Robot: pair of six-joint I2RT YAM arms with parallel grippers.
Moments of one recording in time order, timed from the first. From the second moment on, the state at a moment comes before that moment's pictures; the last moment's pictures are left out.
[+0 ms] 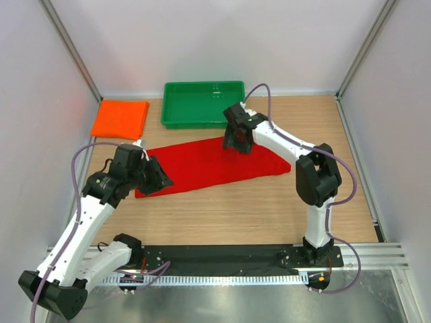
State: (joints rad) left arm -0.37 0.90 0.98 -0.94 0.14 -0.74; right arm 0.56 1.96 1.64 -0.75 0.18 0.76
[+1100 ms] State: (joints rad) left arm -0.38 1.12 1.04 -0.97 0.11 -0.62; right arm 0.38 1.82 1.24 -0.67 0.33 0.60
